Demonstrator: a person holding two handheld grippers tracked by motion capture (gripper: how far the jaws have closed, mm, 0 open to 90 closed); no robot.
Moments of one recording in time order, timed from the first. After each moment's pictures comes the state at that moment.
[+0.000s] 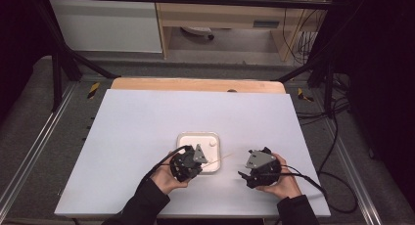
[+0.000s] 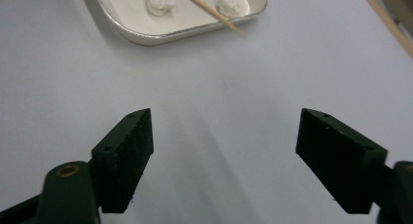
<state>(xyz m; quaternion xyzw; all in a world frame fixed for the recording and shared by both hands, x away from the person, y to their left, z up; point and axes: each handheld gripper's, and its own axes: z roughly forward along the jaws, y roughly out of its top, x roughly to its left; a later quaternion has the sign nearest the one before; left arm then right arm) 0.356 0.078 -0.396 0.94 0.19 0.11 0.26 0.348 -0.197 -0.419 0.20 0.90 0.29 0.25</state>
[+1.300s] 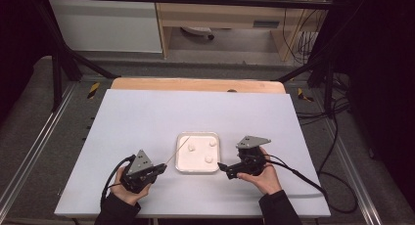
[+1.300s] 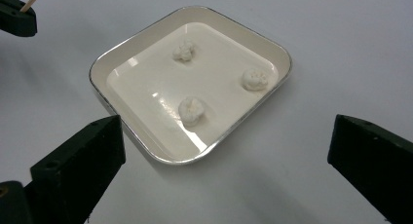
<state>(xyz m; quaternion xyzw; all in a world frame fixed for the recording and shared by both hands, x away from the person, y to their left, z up) 0.321 0.195 -0.416 0.83 0.33 0.17 0.42 0.373 -0.155 -0.412 0.35 0.83 0.42 0.13</state>
